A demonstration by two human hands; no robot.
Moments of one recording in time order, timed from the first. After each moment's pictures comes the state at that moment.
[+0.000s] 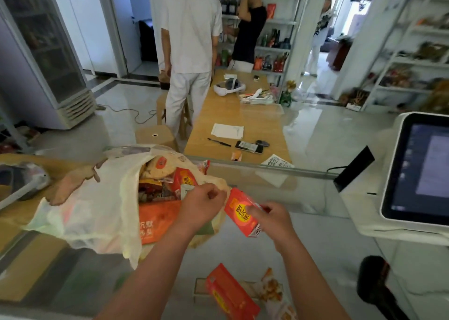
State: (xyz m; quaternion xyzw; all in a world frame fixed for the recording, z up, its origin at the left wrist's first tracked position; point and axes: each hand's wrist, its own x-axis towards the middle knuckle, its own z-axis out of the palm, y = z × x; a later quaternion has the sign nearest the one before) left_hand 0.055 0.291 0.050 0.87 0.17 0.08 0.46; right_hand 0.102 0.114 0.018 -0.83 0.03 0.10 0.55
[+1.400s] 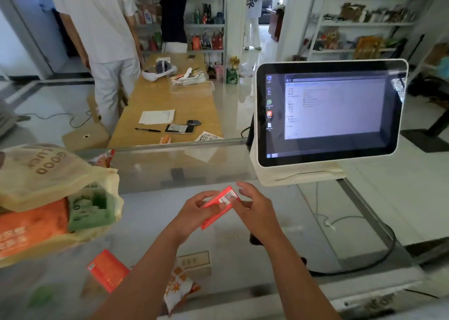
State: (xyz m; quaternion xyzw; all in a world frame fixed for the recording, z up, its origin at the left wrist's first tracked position) left_hand 0.077 0.065 -0.013 0.75 0.07 -0.11 0.65; right_hand 0.076 -0.106 0.011 -0.82 -0.03 0.02 0.56
